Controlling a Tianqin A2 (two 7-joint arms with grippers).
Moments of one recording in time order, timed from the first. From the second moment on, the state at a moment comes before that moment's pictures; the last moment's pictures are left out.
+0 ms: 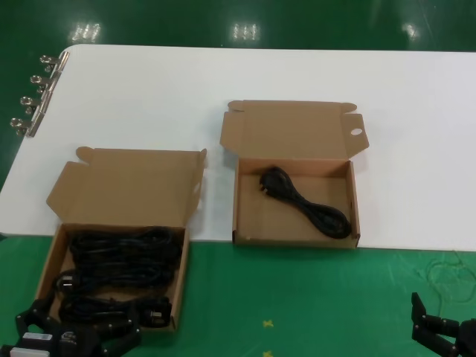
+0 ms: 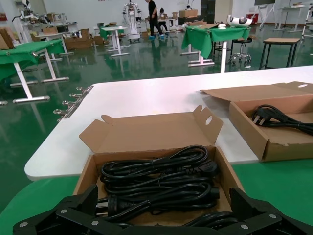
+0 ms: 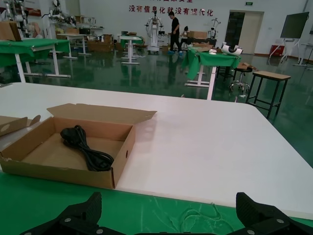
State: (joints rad) left arm -0.05 -0.29 1.63 -1.56 -1.79 0.02 0.02; right arm 0.00 0.30 -1.60 1.60 1.80 0.00 0.00
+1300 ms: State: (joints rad) left arm -0.05 -0.29 1.63 -1.56 -1.79 0.02 0.02; right arm 0.00 0.30 -1.60 1.60 1.80 0.00 0.00
